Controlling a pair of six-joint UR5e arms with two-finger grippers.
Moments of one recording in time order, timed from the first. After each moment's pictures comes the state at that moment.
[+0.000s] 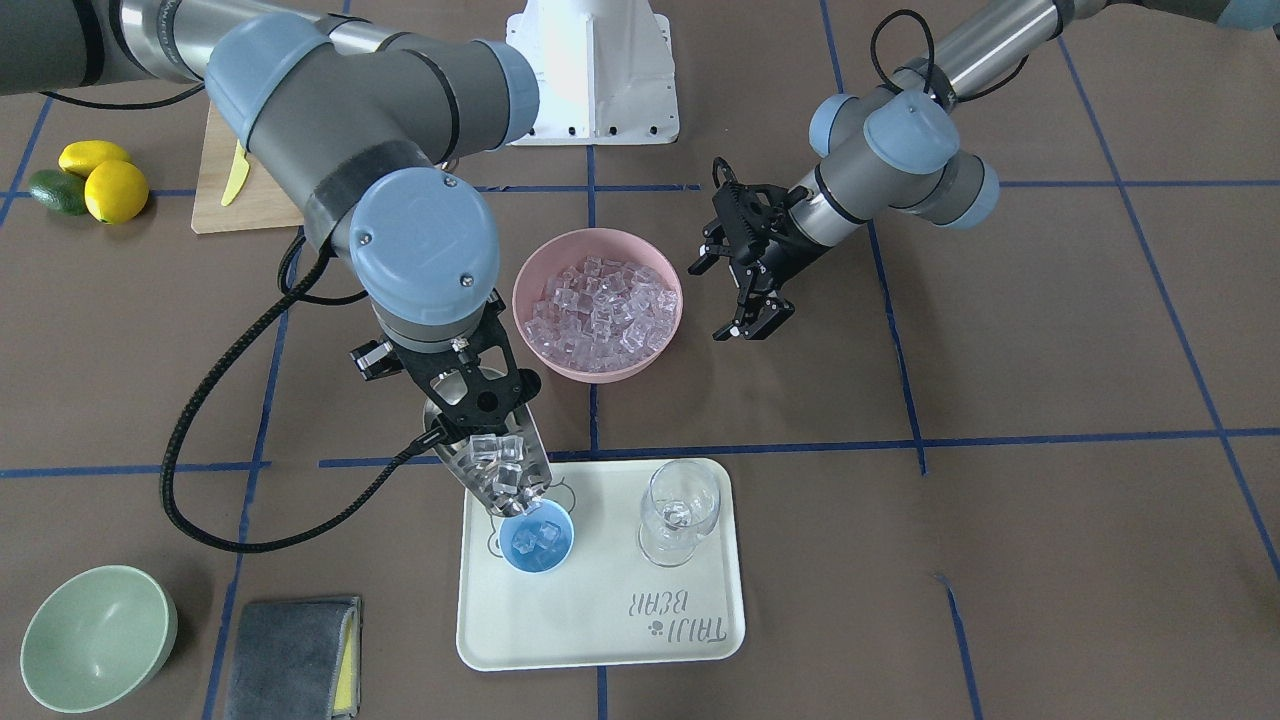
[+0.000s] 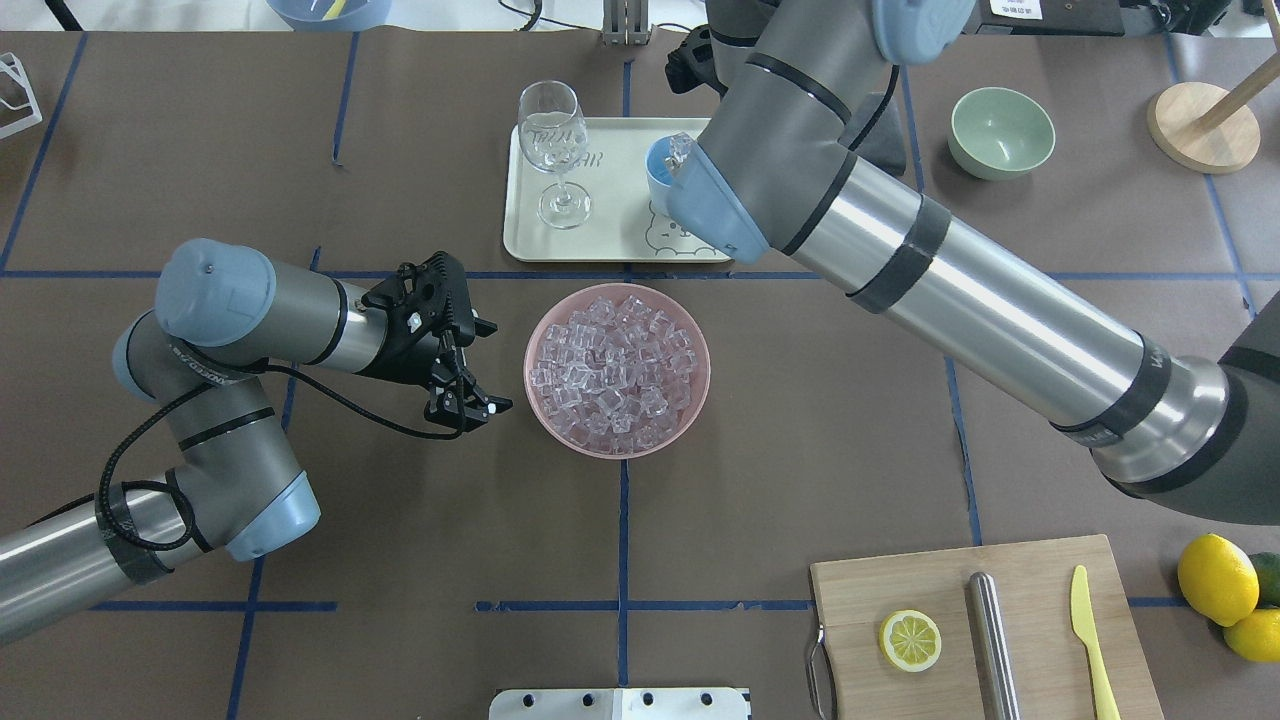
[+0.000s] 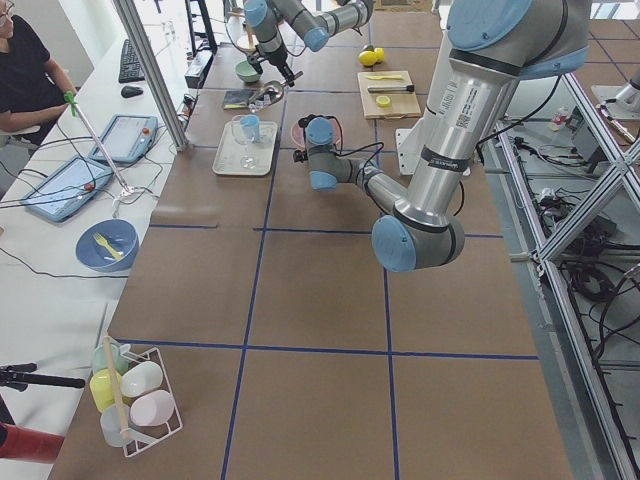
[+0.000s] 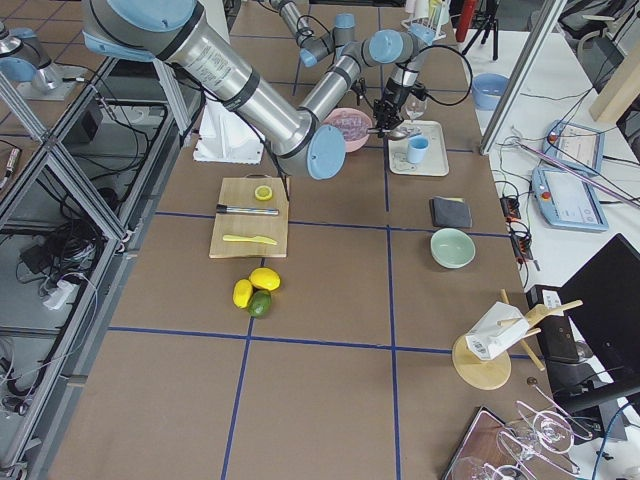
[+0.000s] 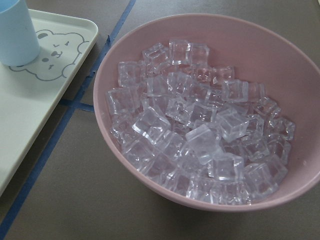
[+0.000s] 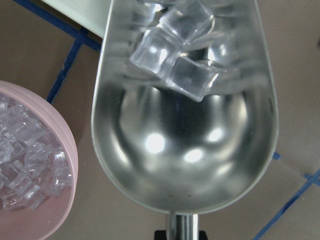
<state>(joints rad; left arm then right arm) -0.61 -1.99 -1.56 -2.52 -2.04 -0.09 0.83 -0.52 1.33 -2.25 2.14 0.12</state>
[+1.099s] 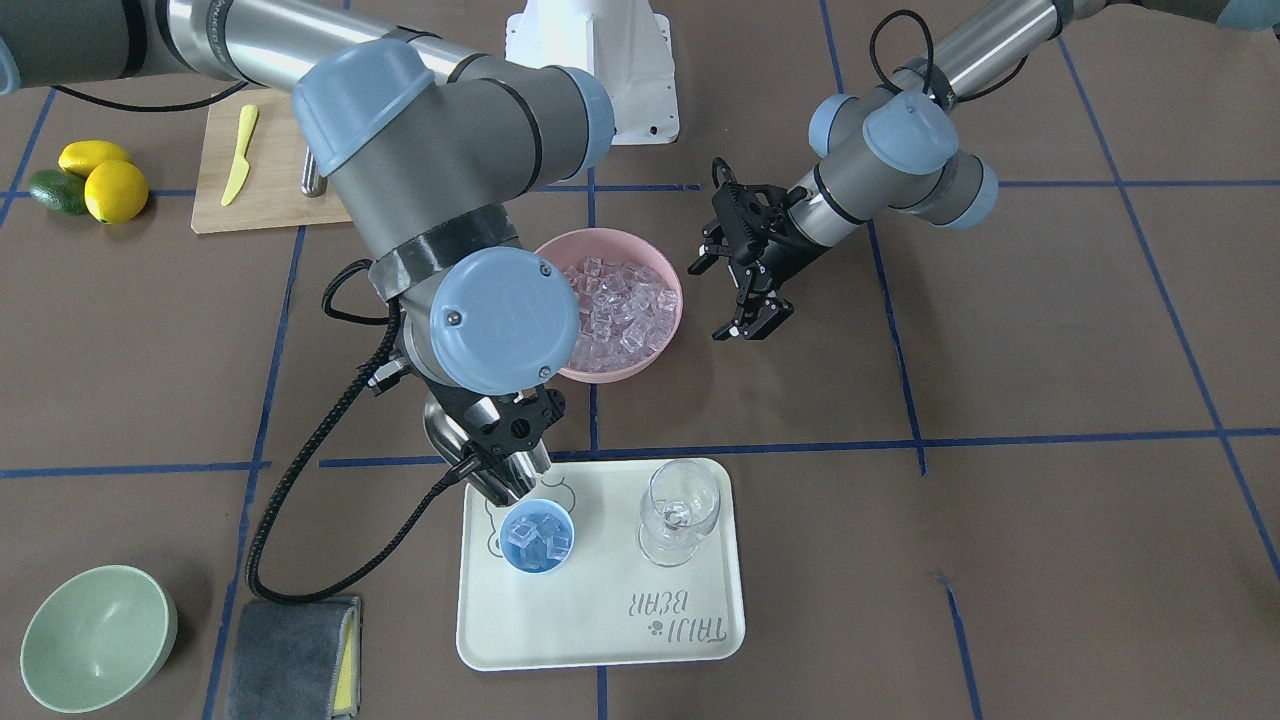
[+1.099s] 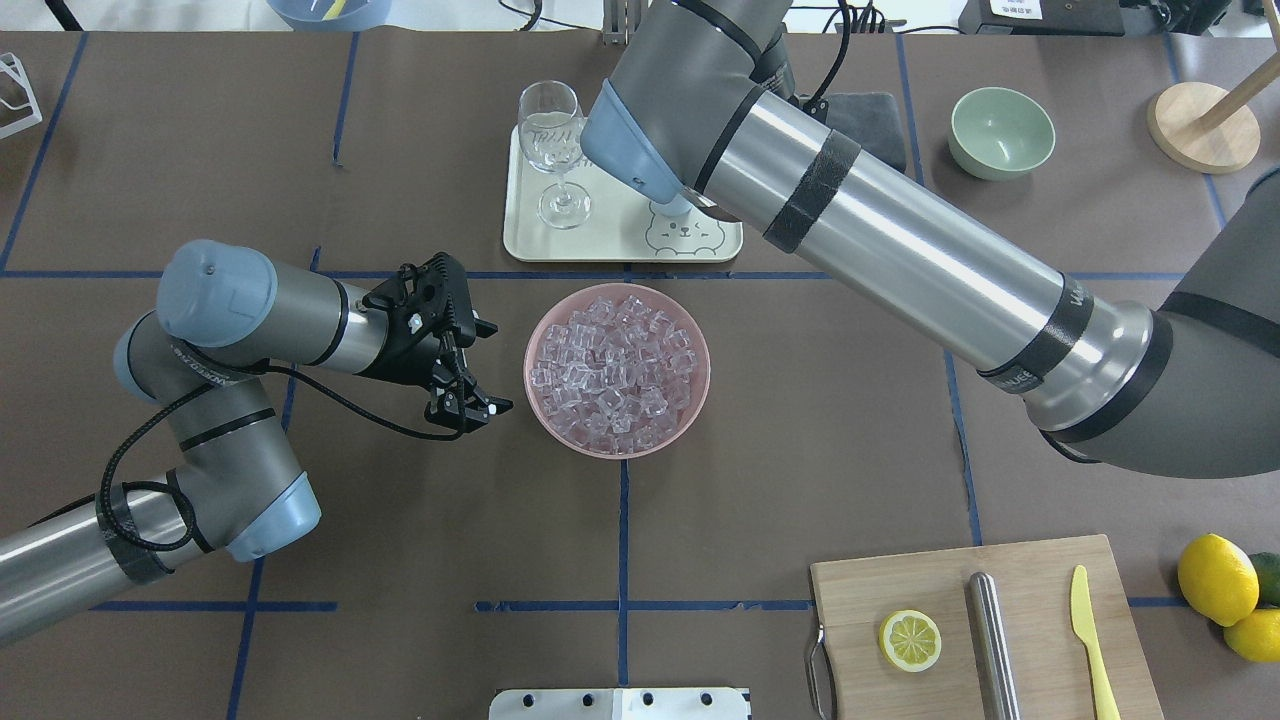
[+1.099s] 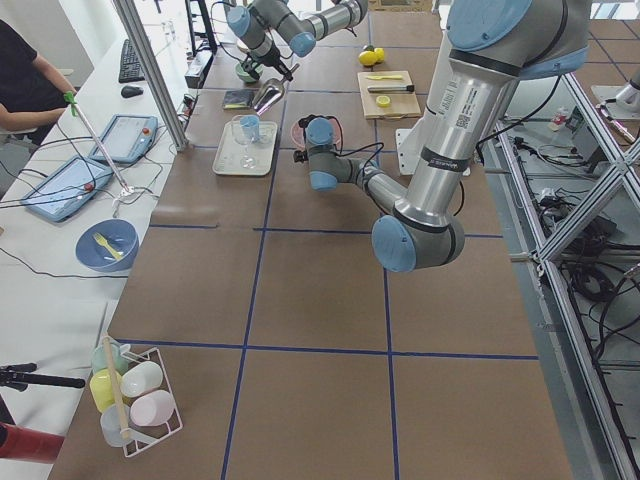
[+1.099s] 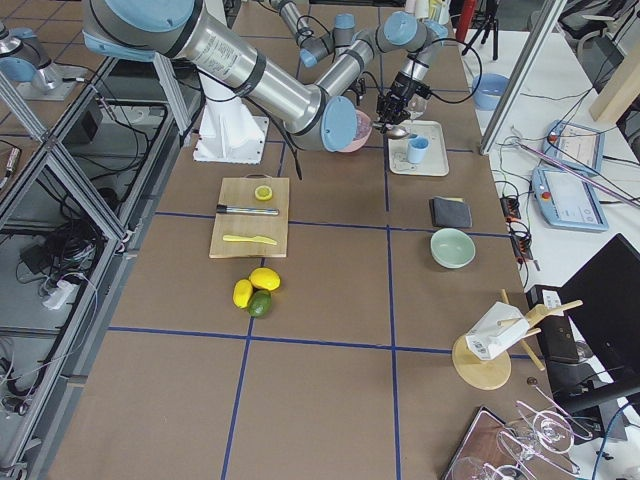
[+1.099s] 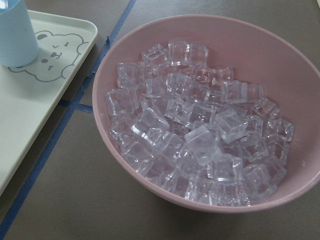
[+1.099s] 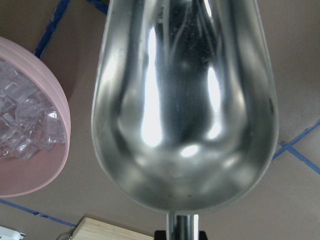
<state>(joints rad) -0.61 -1.99 -1.56 -2.52 -2.04 -0.09 0.83 -0.39 1.16 -2.42 2.09 -0.07</state>
